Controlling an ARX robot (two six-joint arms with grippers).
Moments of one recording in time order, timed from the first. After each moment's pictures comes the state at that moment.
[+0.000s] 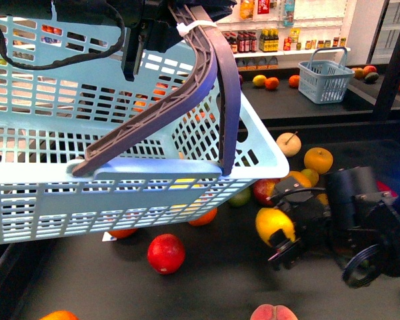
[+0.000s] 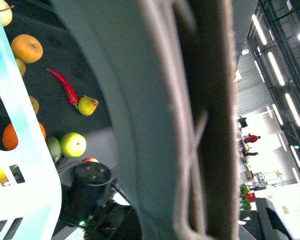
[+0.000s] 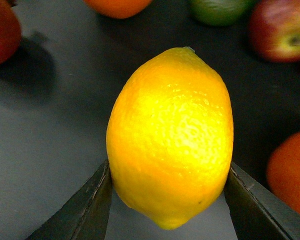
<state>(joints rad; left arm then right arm) -0.33 1.82 1.29 0.41 0.76 -0.86 0.10 2.51 1.23 0.62 -0.18 -0.36</state>
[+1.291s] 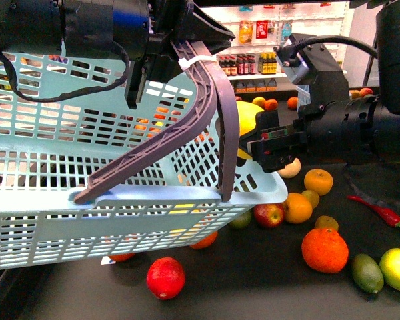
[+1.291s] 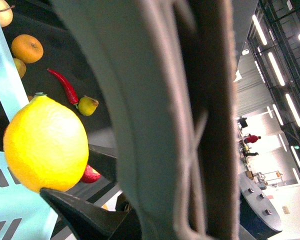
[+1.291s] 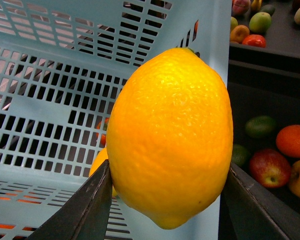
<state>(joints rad) -0.33 1.82 1.29 0.41 0.76 -0.86 0.24 1.83 0.97 0.56 -0.30 -0.03</state>
